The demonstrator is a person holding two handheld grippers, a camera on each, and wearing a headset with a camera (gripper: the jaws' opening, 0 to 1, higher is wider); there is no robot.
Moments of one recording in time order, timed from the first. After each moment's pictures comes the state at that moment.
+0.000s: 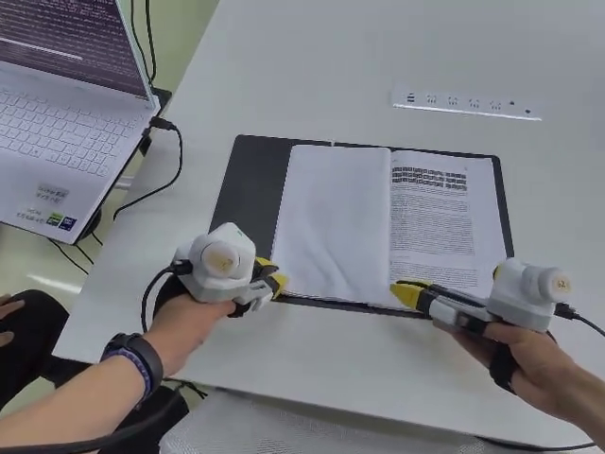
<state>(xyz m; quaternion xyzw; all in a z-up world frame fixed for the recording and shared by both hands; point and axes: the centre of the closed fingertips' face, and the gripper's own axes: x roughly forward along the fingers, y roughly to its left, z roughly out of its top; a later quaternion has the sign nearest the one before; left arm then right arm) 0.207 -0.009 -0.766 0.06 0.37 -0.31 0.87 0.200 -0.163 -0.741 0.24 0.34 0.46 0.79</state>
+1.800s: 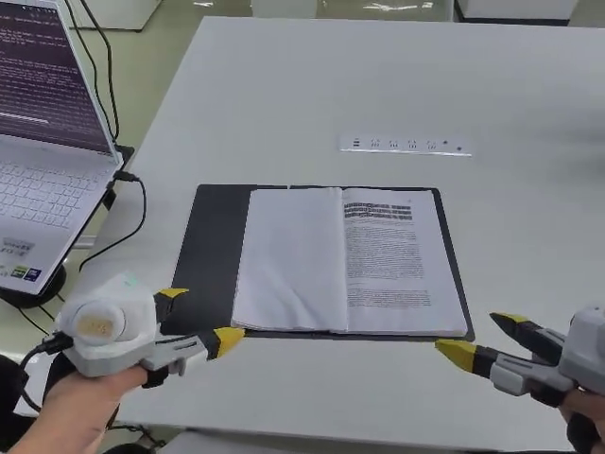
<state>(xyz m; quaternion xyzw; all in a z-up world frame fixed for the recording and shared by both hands) 0.154 0.019 -0.673 0.01 0.30 -0.28 0.91 0.153 -0.300 -0.684 0.10 0.31 0.33 0.89</state>
